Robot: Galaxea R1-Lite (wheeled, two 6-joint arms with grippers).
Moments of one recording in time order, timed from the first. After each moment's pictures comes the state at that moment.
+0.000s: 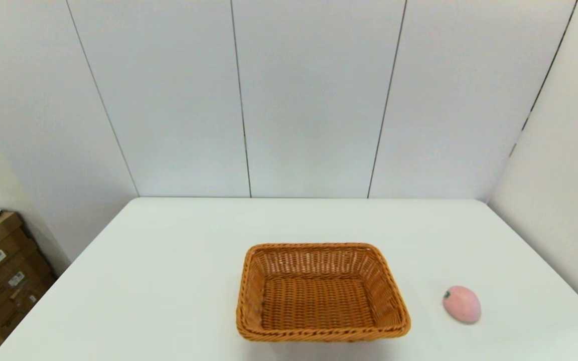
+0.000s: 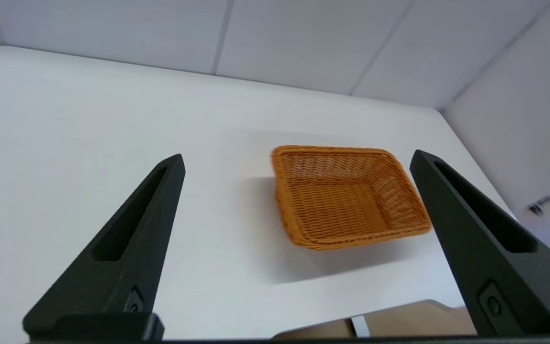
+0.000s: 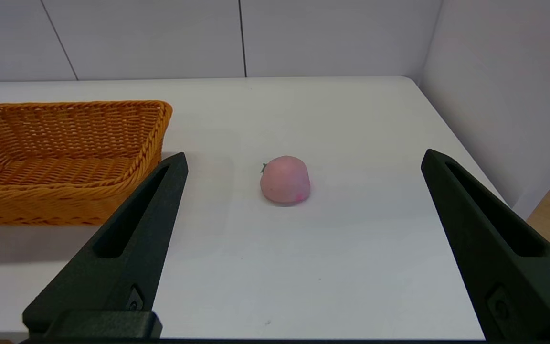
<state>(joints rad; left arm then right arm) -0.23 0.64 -0.73 0.26 -0.07 -0.37 0.00 0.00 0.00 0.00 -0.02 0.02</state>
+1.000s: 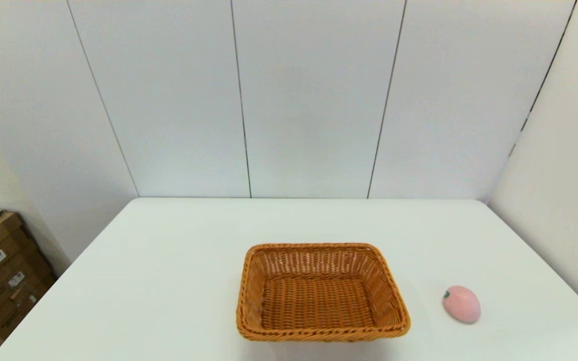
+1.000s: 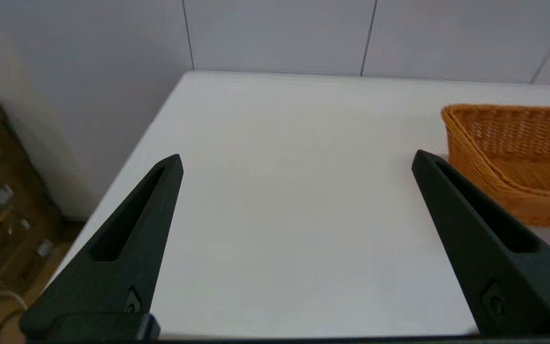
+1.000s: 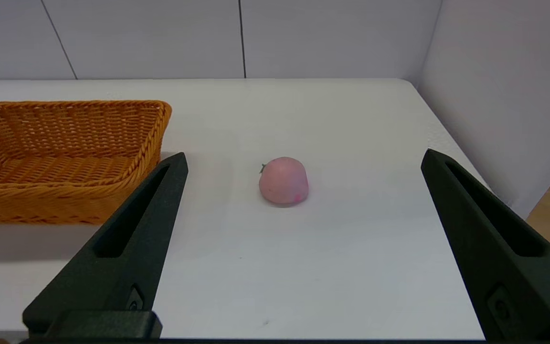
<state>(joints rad) 0.00 0.01 -0.04 0.01 0.03 -0.04 0.00 0.00 -0.01 0.00 -0.01 0.00</state>
